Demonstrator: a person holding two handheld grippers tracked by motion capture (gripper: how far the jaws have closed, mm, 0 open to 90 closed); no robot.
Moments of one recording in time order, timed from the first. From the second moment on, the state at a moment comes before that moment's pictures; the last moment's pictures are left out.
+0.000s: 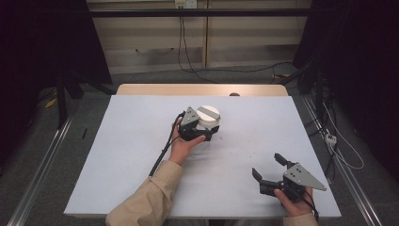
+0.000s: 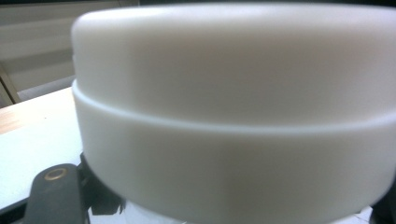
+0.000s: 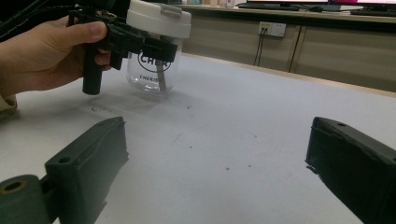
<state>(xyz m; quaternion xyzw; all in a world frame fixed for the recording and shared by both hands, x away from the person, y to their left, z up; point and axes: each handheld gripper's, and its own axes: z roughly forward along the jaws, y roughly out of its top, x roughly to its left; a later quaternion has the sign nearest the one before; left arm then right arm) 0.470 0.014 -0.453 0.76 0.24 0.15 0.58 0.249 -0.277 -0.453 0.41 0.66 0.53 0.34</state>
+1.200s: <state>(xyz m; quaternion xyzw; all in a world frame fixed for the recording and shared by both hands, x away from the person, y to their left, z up) 0.474 0.007 -0.461 0.78 0.23 0.16 0.57 0.243 -0.283 -0.454 0.42 0.66 0.52 0.35</state>
